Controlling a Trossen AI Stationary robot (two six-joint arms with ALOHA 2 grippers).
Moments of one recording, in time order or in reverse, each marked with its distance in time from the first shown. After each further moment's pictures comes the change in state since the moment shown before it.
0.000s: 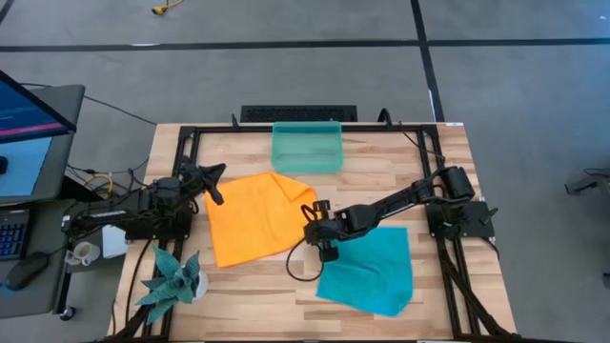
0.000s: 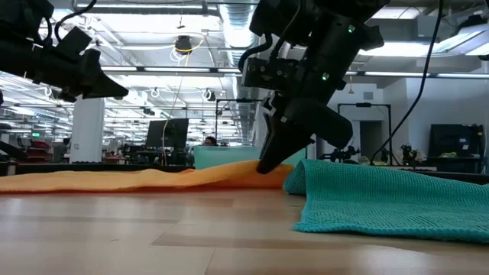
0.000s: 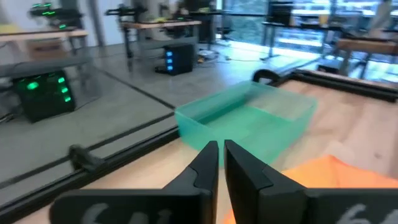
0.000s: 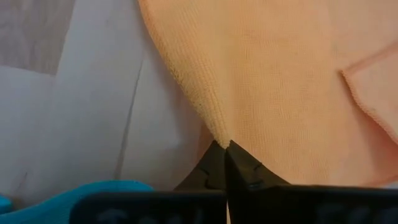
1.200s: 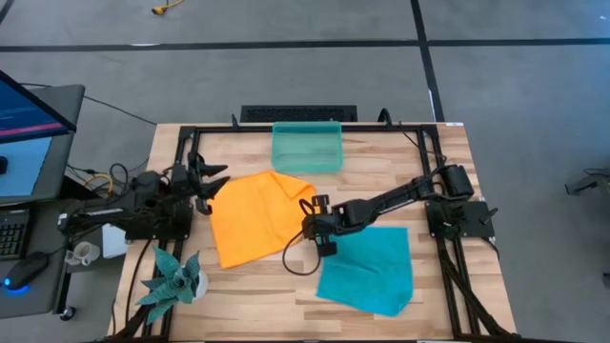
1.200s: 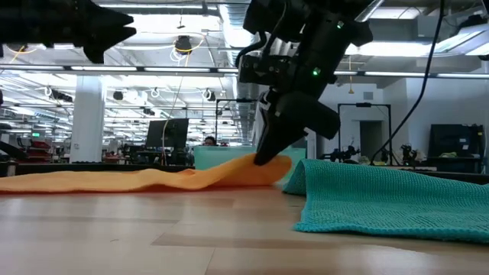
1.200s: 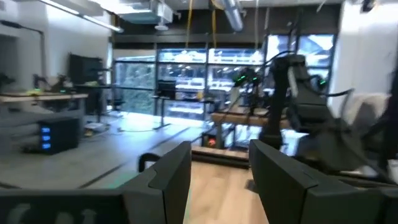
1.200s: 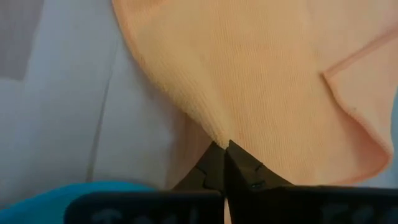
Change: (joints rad) left arm 0.000 0.080 0.099 0.337 0.437 0.081; right arm -0.029 -0.002 0.049 -0.066 0.003 -0.007
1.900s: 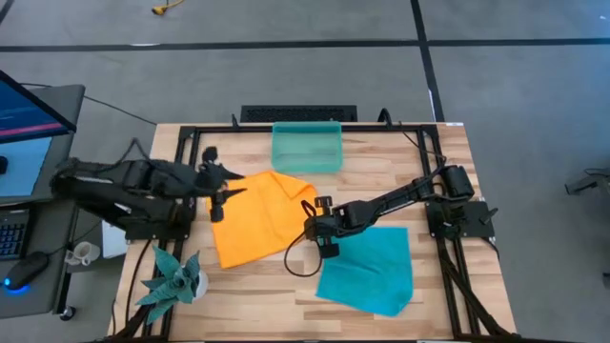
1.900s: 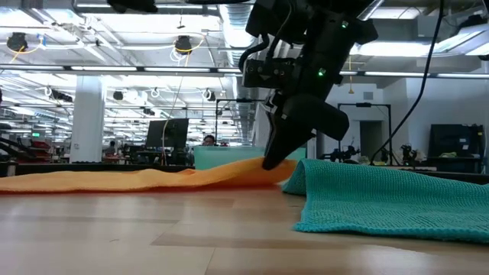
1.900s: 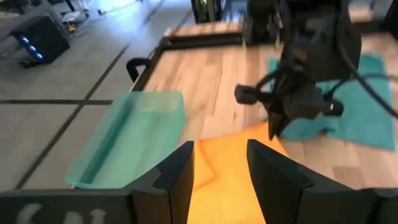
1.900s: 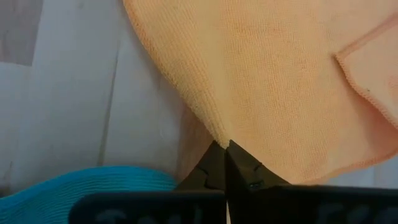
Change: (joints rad) left arm -0.327 0.694 0.779 -0.818 -0.243 0.022; right arm 0.011 0.000 0.000 -0.052 0.000 0.060
